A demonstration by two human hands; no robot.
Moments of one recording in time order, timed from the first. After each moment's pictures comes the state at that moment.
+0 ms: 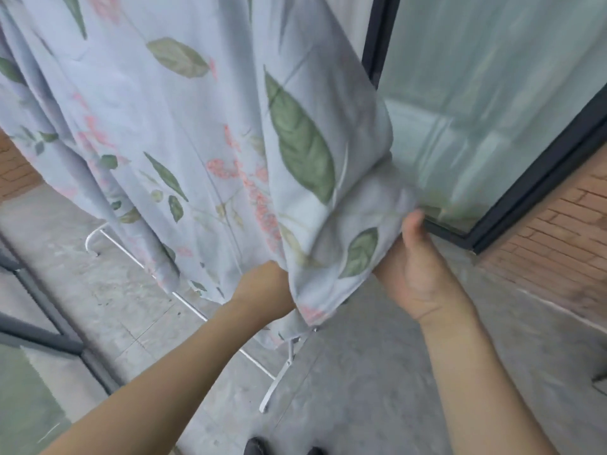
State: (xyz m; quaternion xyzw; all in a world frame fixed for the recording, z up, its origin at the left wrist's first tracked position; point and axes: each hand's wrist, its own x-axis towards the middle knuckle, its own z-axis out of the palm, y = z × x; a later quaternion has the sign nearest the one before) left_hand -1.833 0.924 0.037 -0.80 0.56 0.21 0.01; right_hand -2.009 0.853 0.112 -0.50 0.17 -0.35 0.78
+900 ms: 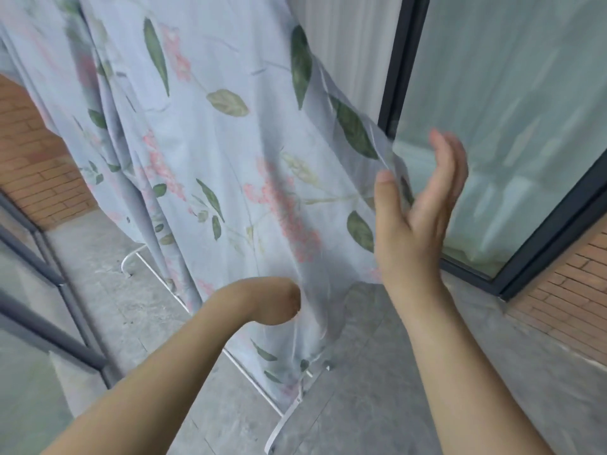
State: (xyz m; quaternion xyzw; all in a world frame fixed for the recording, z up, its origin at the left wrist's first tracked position) left_hand -1.846 0.943 0.102 -0.72 0.63 0.28 0.08; right_hand -1.999 0.866 0.170 -0.68 0.33 -0.63 0.19
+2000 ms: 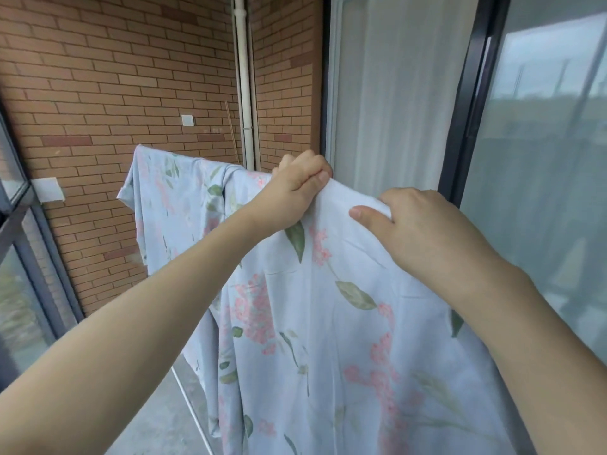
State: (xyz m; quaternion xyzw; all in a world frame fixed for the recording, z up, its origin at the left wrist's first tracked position) left_hand -1.629 0.866 0.365 -0.59 0.67 -0.12 -0.44; right_hand -1.841 0.845 0.371 -0.89 0.33 -0.32 -0.01
